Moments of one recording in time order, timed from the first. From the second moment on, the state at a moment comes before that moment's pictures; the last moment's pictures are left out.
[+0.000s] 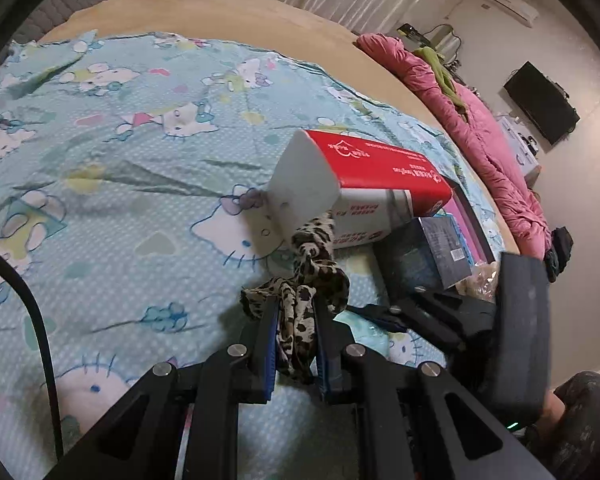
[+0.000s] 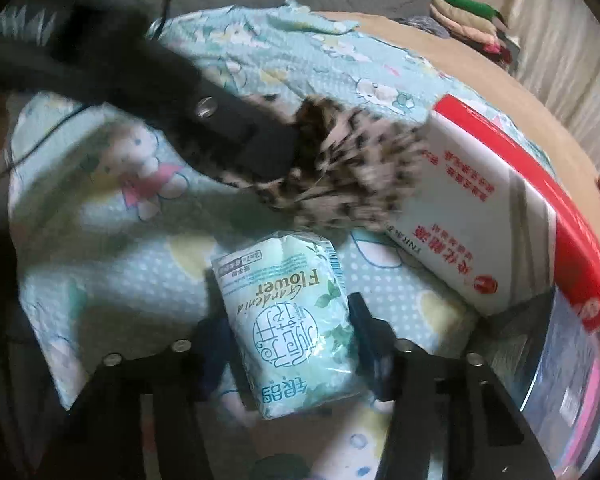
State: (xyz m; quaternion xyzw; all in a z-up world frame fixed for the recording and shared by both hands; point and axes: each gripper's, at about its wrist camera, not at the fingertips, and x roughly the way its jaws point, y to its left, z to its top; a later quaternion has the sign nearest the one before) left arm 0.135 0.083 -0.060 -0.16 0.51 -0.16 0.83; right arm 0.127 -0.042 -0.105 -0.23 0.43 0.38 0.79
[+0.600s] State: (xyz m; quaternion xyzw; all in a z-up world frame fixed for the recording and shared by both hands) left arm 0.090 0.008 0.053 -0.09 0.42 -0.19 0.88; right arm 0.061 -0.177 0.025 -0.06 0.34 0.26 0.90
